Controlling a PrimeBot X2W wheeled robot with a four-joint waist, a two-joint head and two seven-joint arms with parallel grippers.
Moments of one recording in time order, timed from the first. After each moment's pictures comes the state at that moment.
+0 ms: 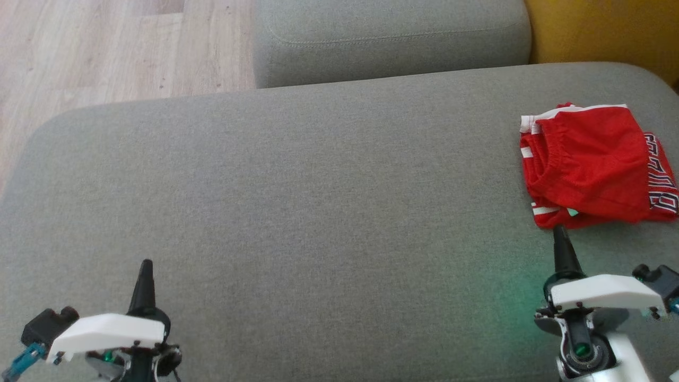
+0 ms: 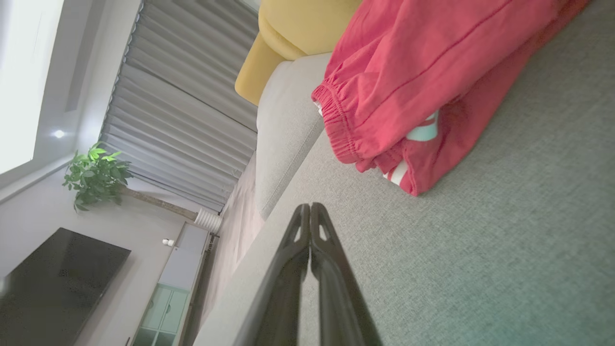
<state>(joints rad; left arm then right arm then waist) -0.03 0.04 0.06 0.36 -1.00 -0.09 -0.04 -0.13 -0.06 0.00 0.44 1.02 0.12 -0.03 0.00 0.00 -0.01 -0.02</state>
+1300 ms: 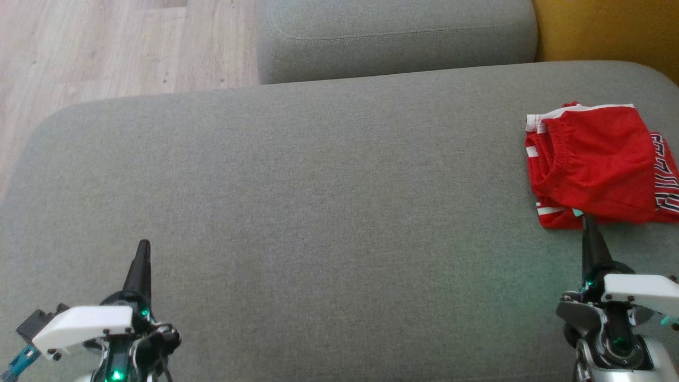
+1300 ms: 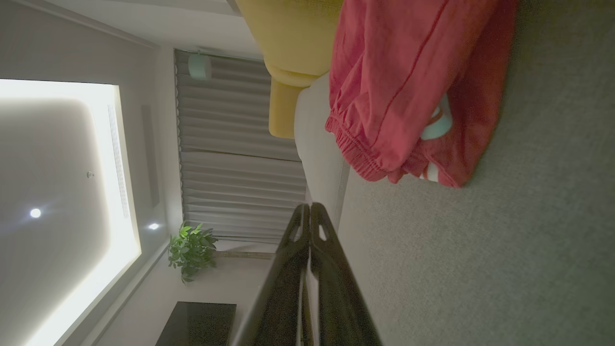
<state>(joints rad) -0.05 0.04 0.08 0.30 -1.45 -0.12 0.07 -0.11 -0.05 -0.10 0.33 1.46 0.12 0.07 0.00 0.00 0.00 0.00</state>
